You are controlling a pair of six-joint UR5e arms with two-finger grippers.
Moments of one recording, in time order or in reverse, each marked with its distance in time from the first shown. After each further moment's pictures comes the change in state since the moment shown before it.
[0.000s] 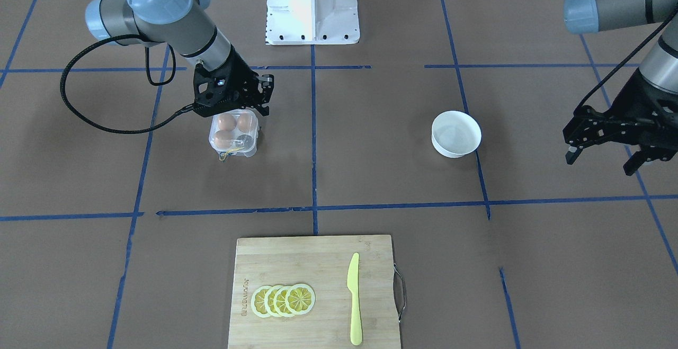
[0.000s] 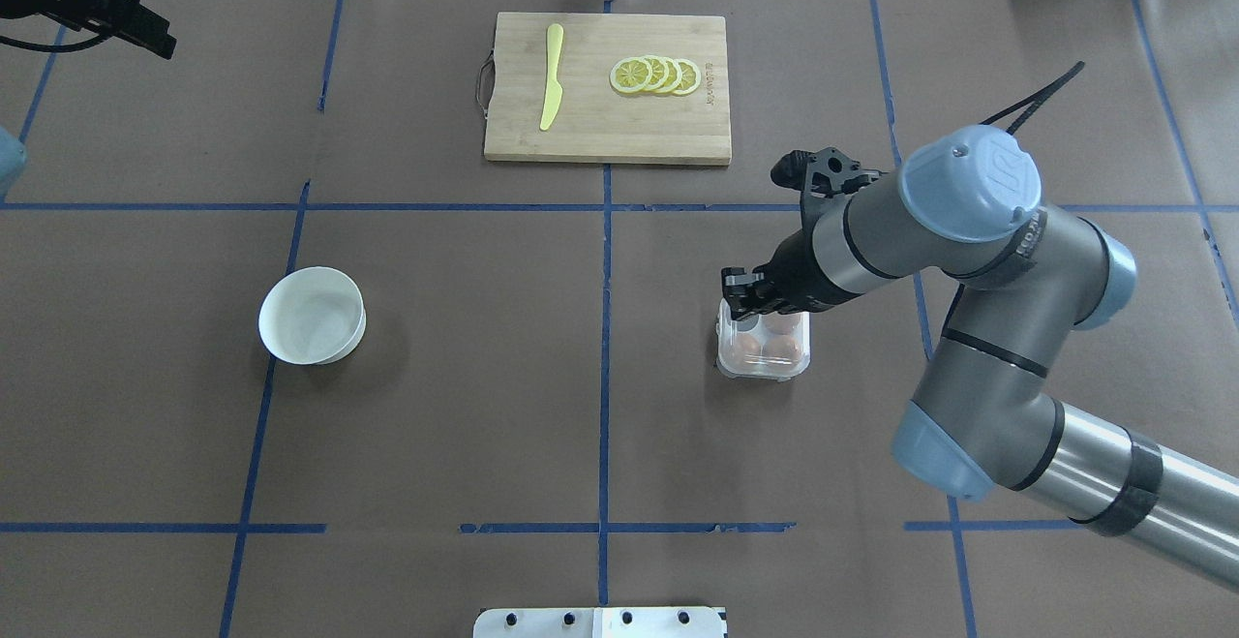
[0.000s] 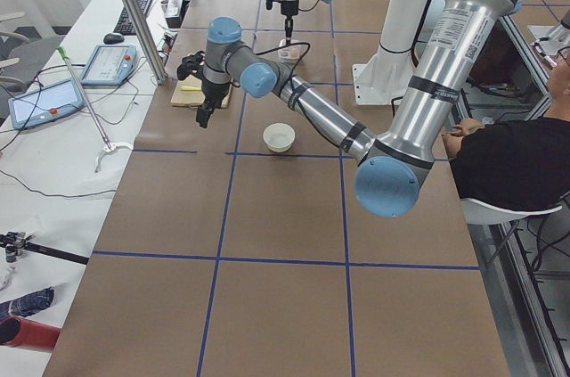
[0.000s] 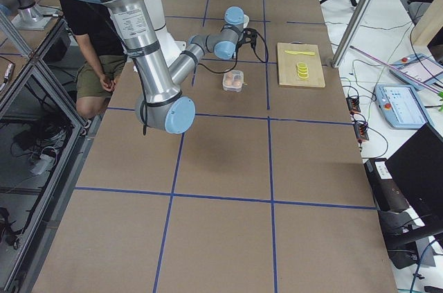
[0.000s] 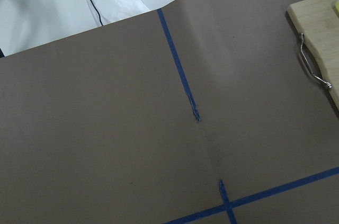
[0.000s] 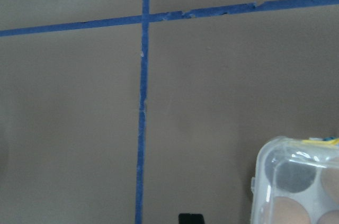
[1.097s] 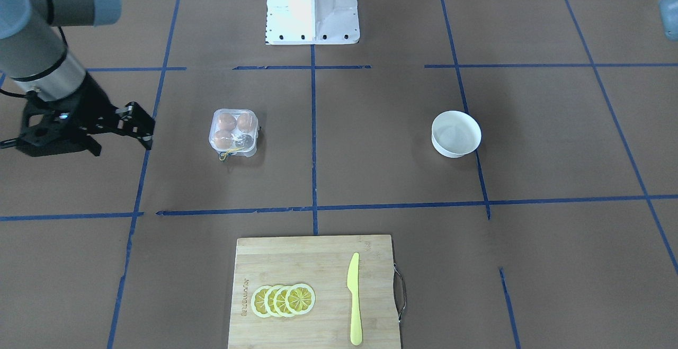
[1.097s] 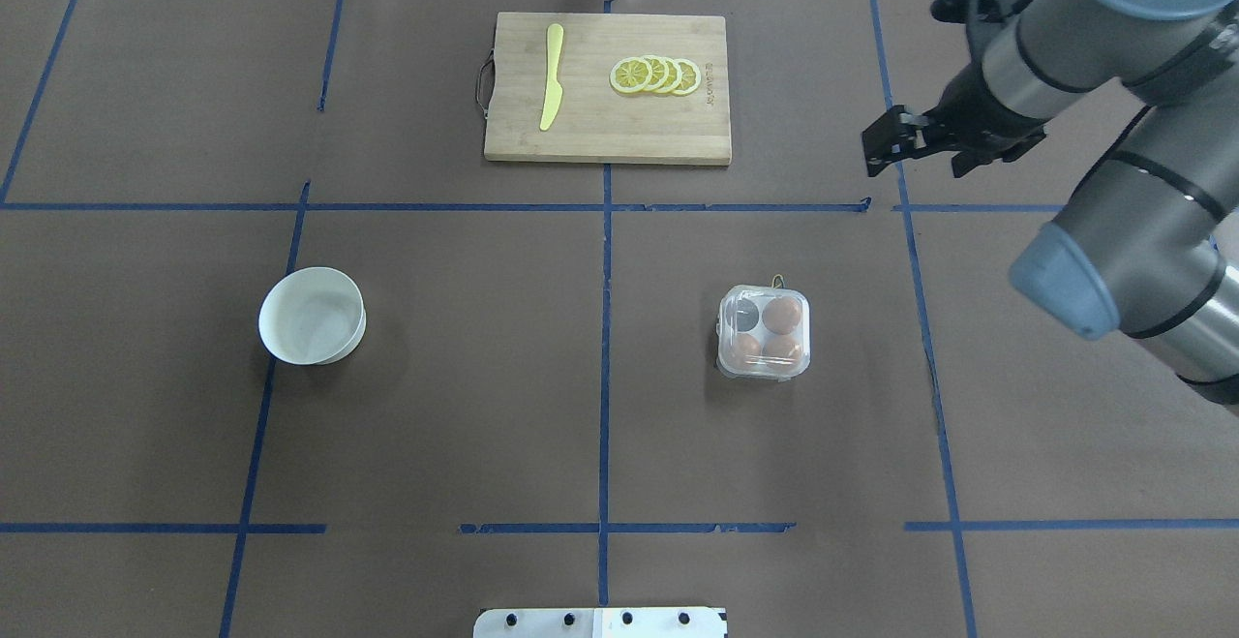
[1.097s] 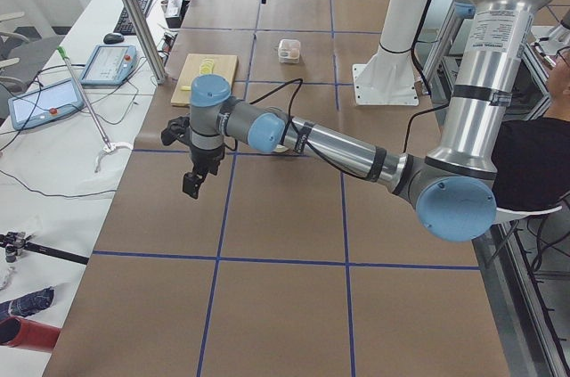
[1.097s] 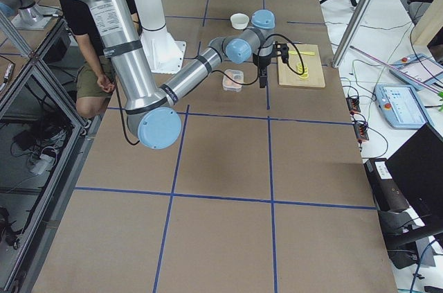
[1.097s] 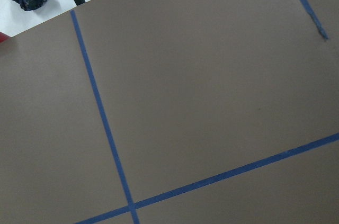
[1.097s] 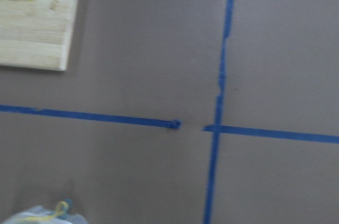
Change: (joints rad) left arm -0.260 0.188 0.114 0.012 -0.053 0.473; right arm 0.411 -0.178 0.082 -0.372 0.118 -0.576
